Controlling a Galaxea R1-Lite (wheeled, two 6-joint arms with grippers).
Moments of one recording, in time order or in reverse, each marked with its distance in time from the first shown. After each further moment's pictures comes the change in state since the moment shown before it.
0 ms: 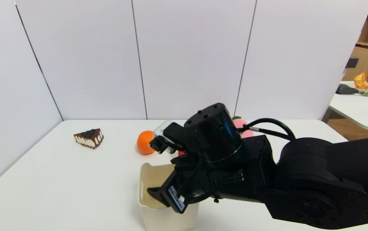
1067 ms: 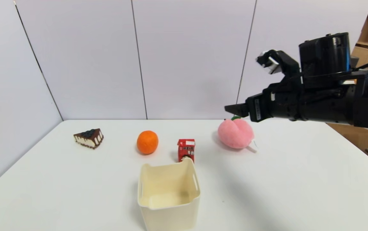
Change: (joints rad) left arm 0.000 0.000 0.000 0.000 0.000 0.001; right arm -0.496 -0.199 -0.006 0.007 0.001 0.004
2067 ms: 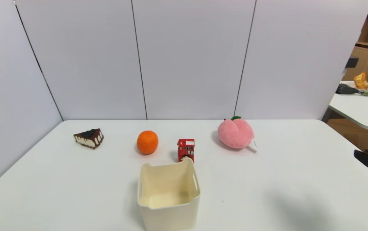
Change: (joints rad) left arm 0.000 0.000 0.000 0.000 0.000 0.000; right arm -0.437 -0.778 0.672 -0.030 0.002 -0.071
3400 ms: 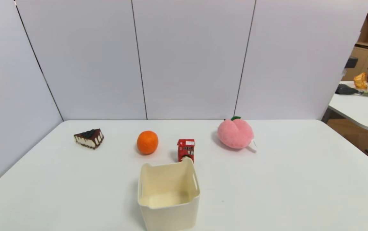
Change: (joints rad) left arm 0.000 0.000 0.000 0.000 0.000 0.000; right arm -0.036 -0.890 0.536 0.093 0.052 -0.025
